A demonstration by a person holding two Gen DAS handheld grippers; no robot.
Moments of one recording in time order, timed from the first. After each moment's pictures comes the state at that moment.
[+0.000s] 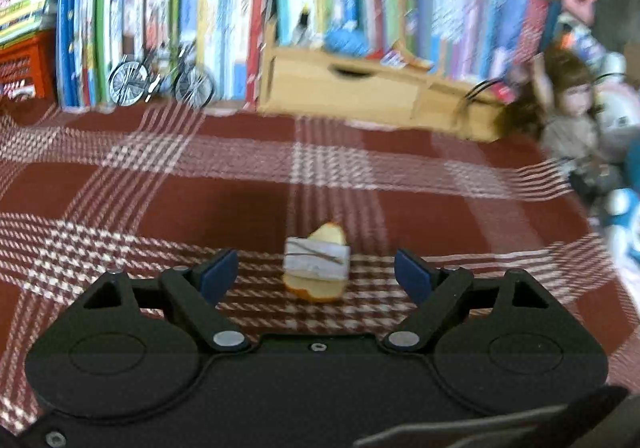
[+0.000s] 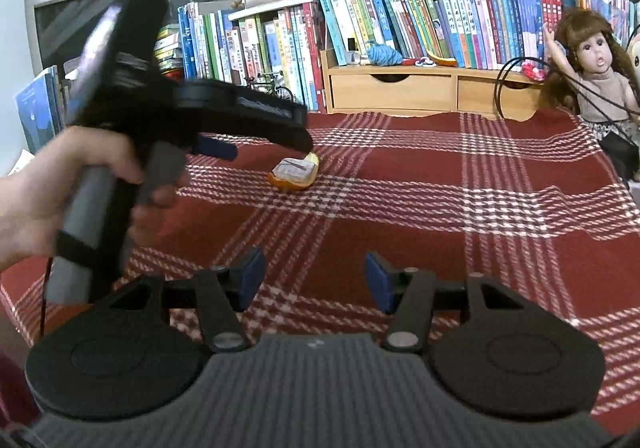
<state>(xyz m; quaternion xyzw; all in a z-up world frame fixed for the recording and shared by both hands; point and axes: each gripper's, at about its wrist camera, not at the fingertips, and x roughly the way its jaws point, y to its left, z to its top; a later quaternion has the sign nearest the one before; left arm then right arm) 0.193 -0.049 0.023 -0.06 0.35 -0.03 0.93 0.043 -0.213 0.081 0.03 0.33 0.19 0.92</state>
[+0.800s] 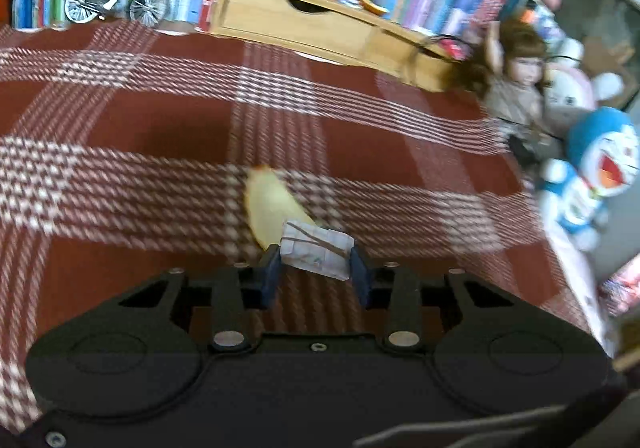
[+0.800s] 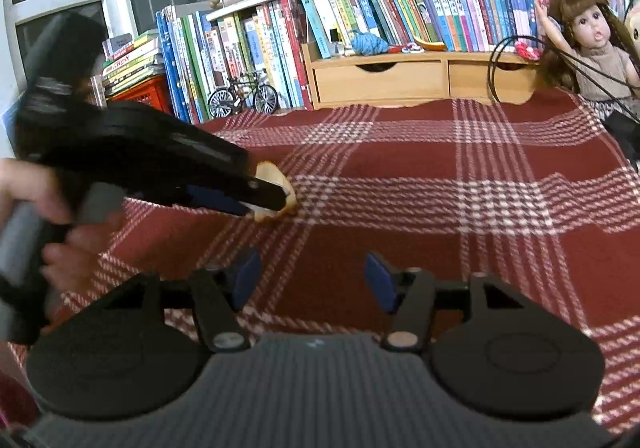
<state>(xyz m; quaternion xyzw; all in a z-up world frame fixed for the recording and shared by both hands) 0.160 -0.041 0.021 -0.13 0.42 -0.14 0.88 0.063 -0.223 0.069 0.05 0.35 0.18 0.92</state>
